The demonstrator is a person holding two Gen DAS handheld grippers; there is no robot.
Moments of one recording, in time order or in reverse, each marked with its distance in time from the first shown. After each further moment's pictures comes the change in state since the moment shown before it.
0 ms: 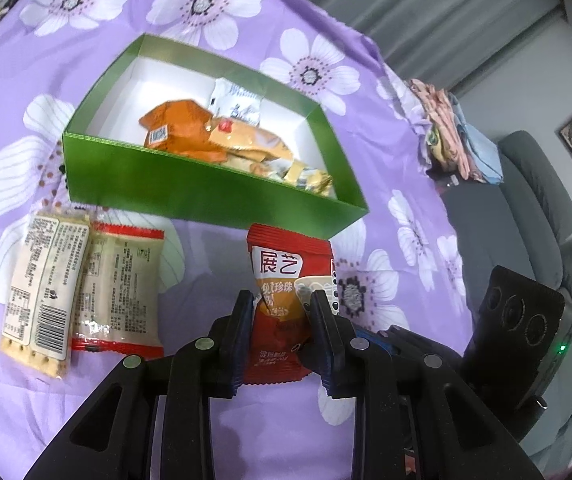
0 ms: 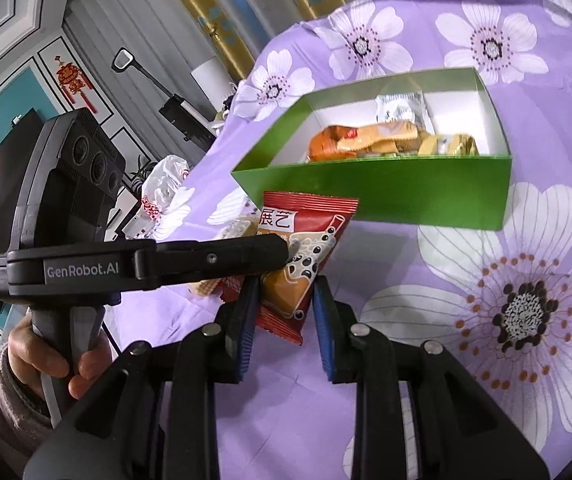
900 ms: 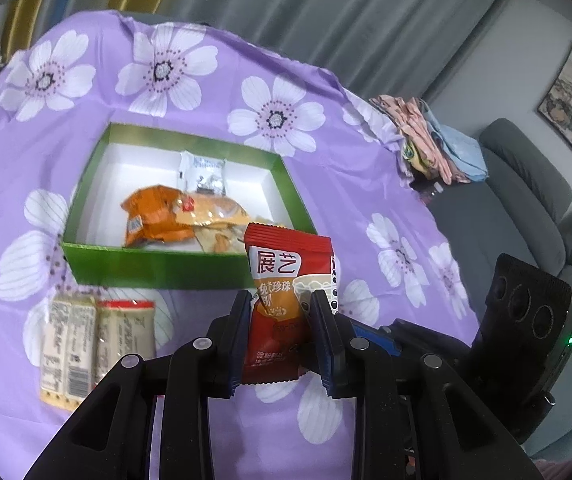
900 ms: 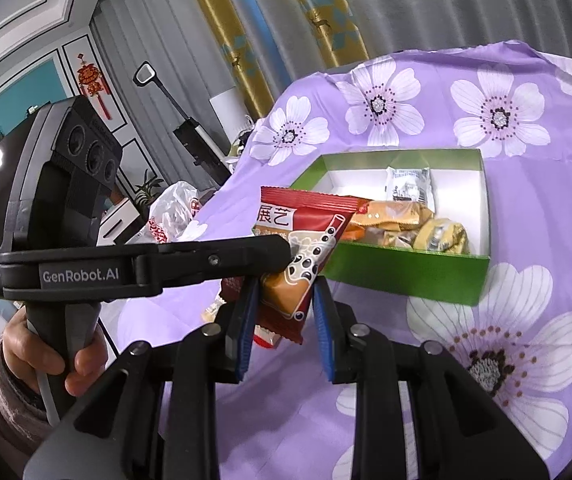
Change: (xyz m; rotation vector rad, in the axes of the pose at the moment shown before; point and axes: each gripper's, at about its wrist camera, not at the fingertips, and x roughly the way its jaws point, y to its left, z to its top) left arm -0.030 -0.045 0.026 0.151 -0.114 0.036; right arm -0.028 0.017 0.032 -0.106 -0.108 -0.002
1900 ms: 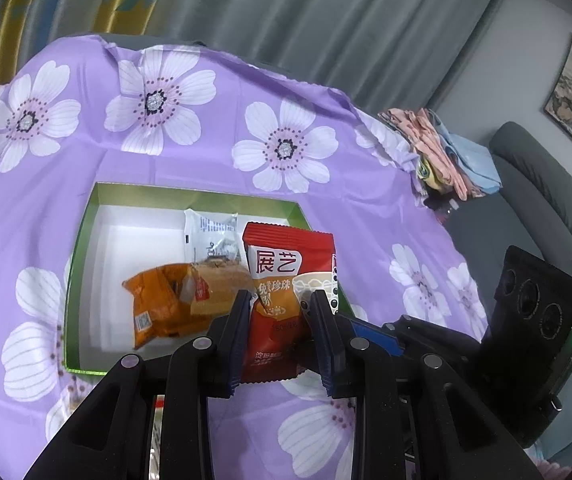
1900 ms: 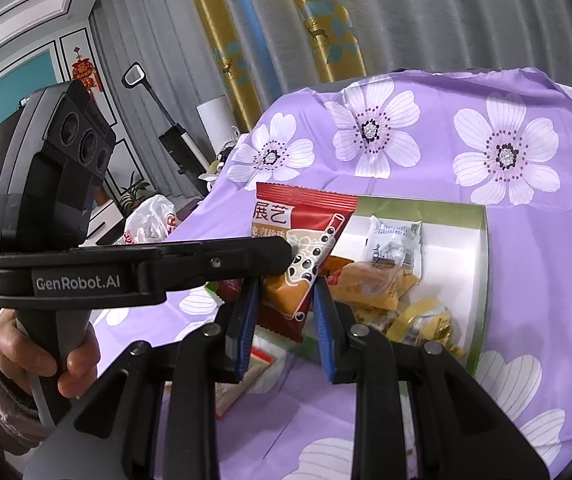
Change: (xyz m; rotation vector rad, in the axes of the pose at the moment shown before) left arm 0.039 0.022 0.066 0.051 -0.035 0.013; right arm 0.044 -0.033 0.056 -0.061 -0.030 -0.057
